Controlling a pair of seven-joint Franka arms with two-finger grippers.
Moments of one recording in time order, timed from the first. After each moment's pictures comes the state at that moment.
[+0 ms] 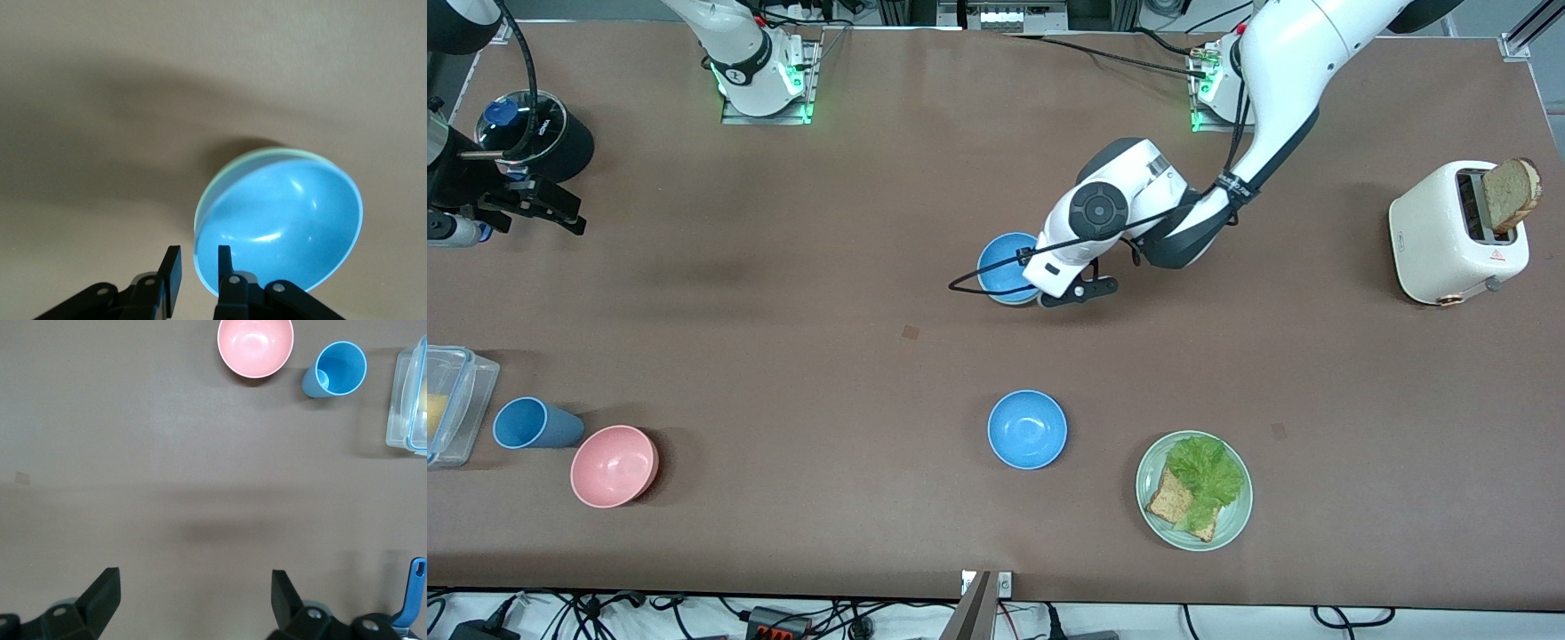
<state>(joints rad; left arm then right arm) 0.02 0.65 -0.78 -1.77 0.20 2.10 -1.09 -0.04 -0.05 -0.01 -1.76 -0.03 1.71 -0.03</state>
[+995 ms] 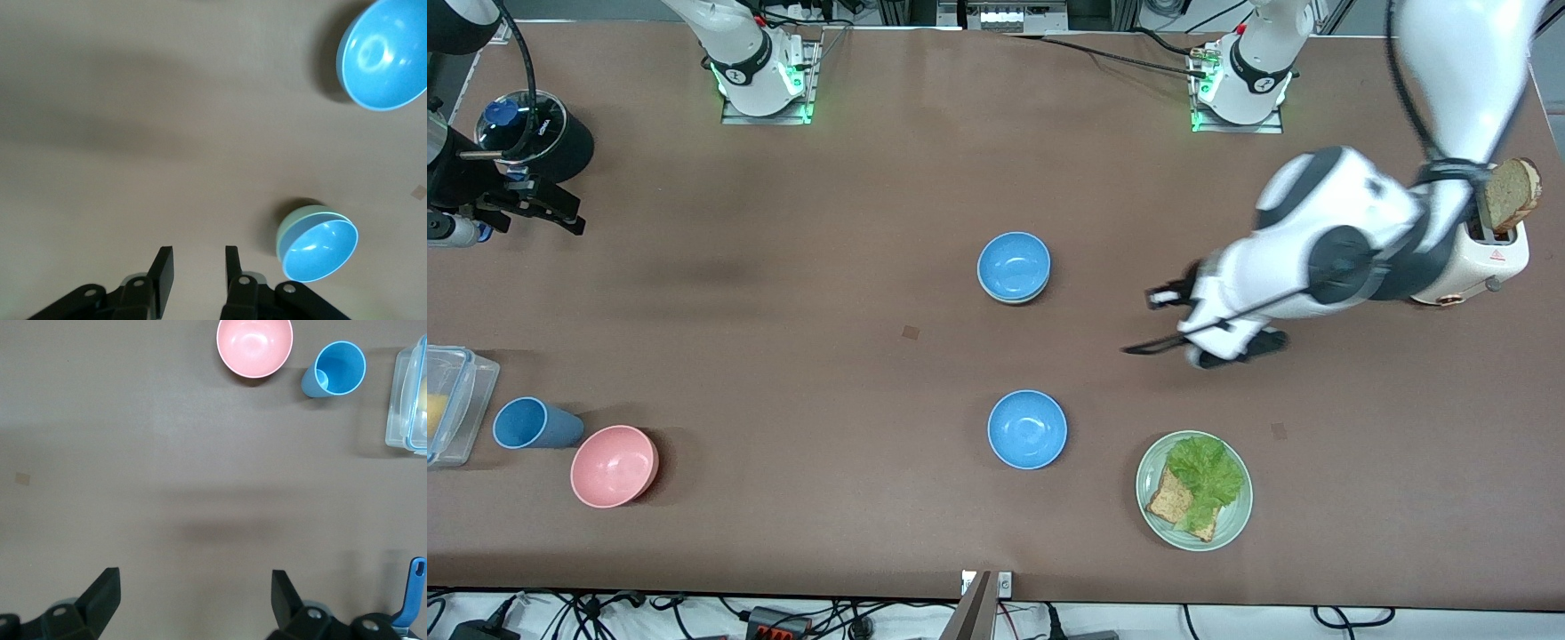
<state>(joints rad) 0.42 0.61 -0.95 -1.46 0.20 1.67 -0.74 -0.04 -0.05 -0.01 -1.76 -0.03 1.71 -0.03</state>
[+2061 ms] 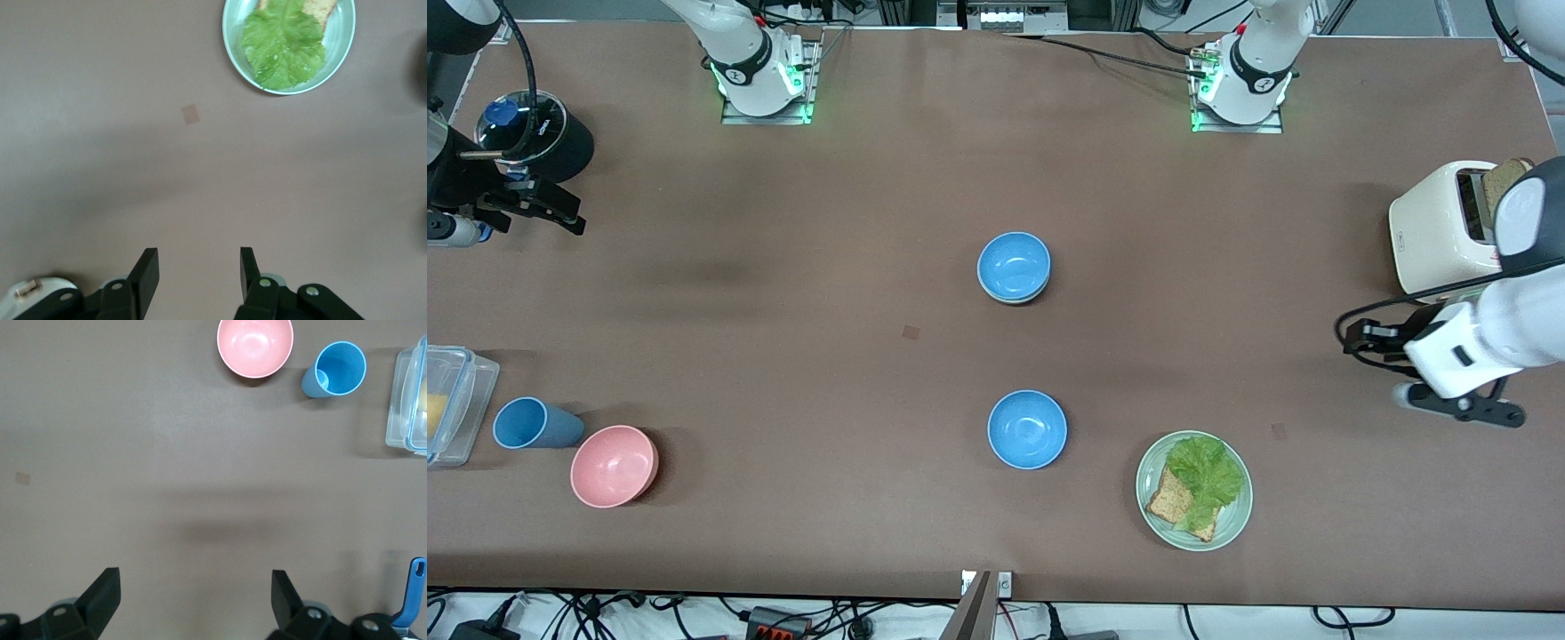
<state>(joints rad) 0.37 0.51 -0.49 -1.26 0.16 1.57 0.02 -0.04 -0.05 -0.01 -1.76 -0.03 1.71 -0.03</state>
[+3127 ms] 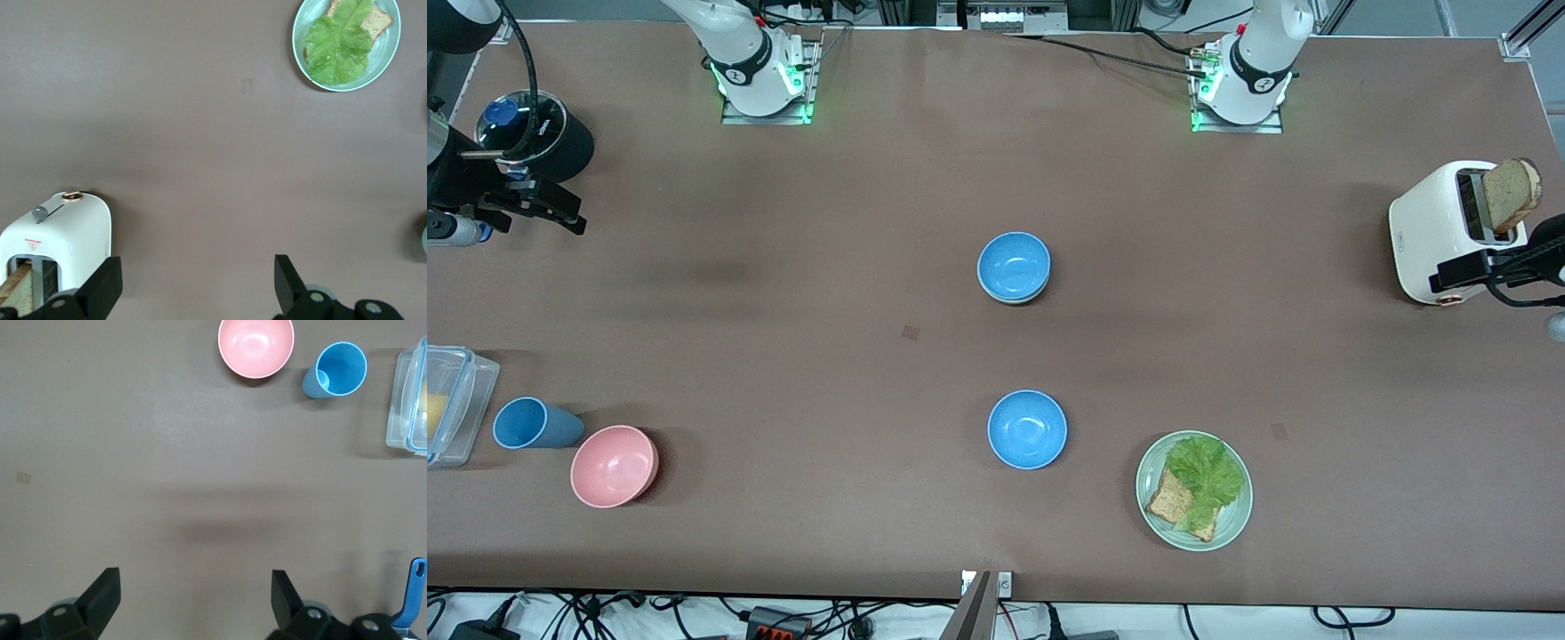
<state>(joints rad) -0.02 0.29 0.13 -1.32 -0.05 1.47 0.03 -0.04 -0.05 0.00 -1.76 -0.03 1.71 -0.03</state>
